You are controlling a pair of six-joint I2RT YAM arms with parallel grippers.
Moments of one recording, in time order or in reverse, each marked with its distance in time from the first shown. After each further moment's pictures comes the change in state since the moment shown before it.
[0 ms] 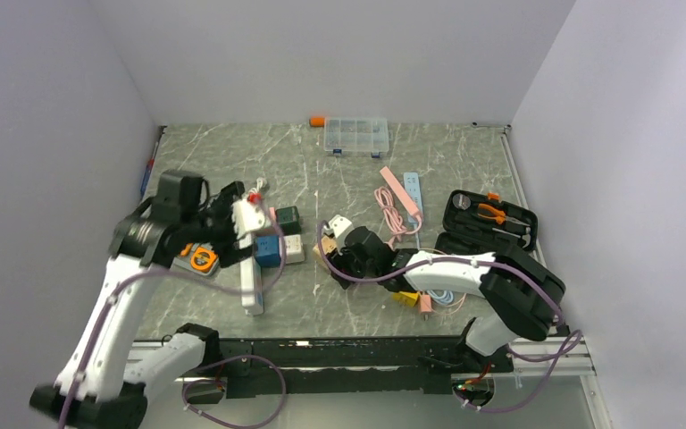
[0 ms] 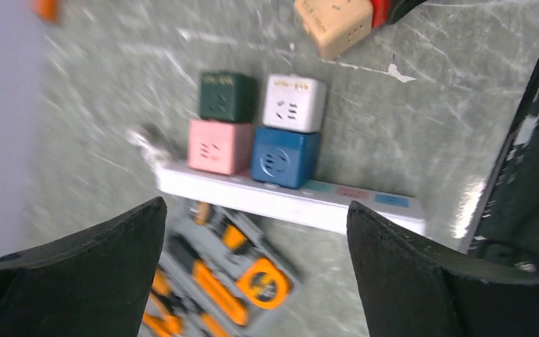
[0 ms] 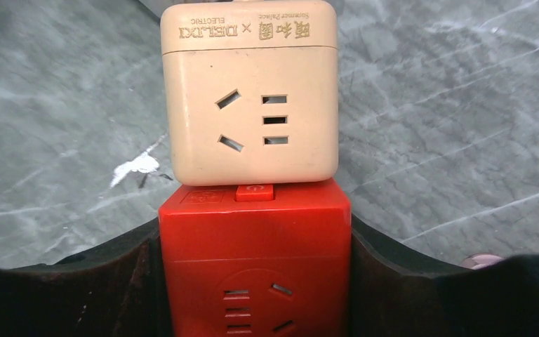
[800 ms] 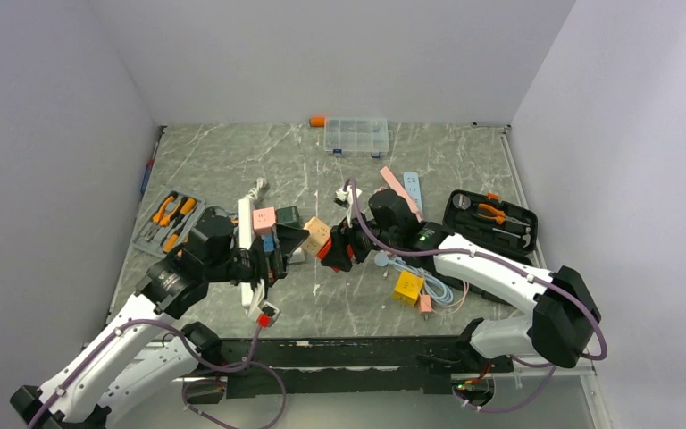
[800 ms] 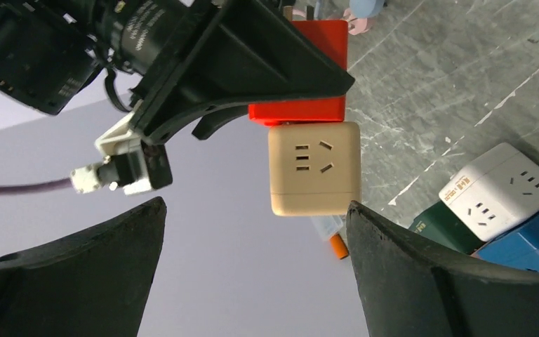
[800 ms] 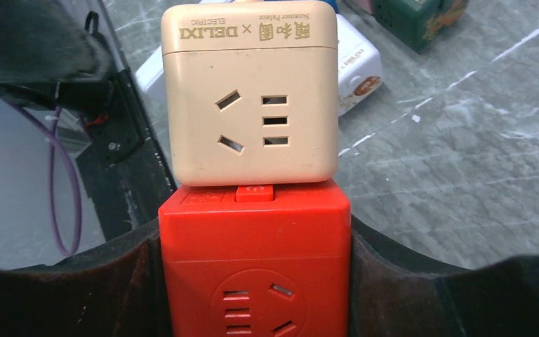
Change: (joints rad) left arm -0.351 -0.323 -0.443 0.475 0.165 1.071; right arm -0.133 -0.241 0.187 -0.227 -0.476 0.082
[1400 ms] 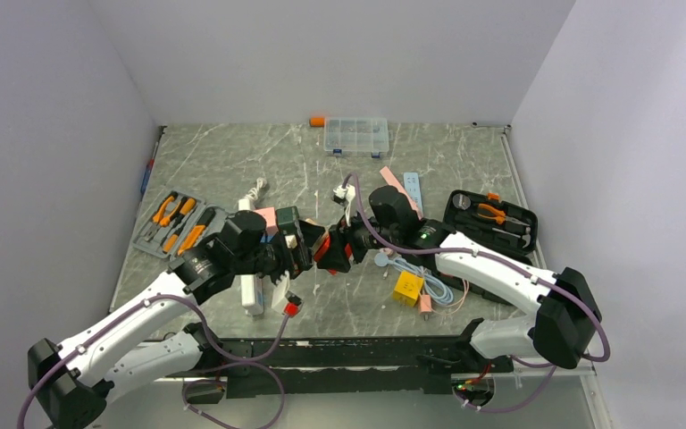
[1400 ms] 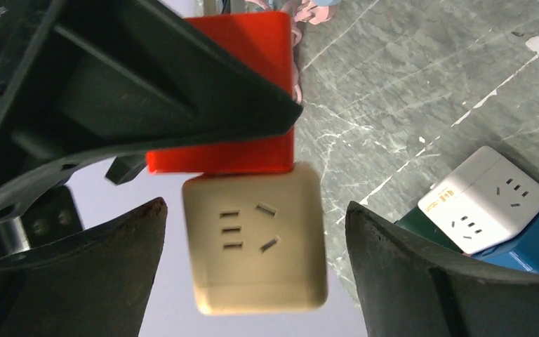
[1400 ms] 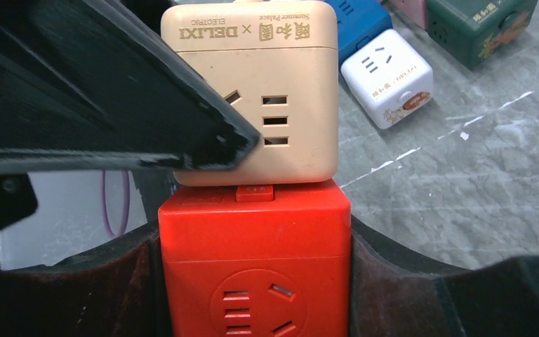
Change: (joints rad) left arm -0.127 0.185 -0.008 0.123 -0.196 -0.035; right arm -0.001 -0.007 0.038 -0.021 -0.115 0.041
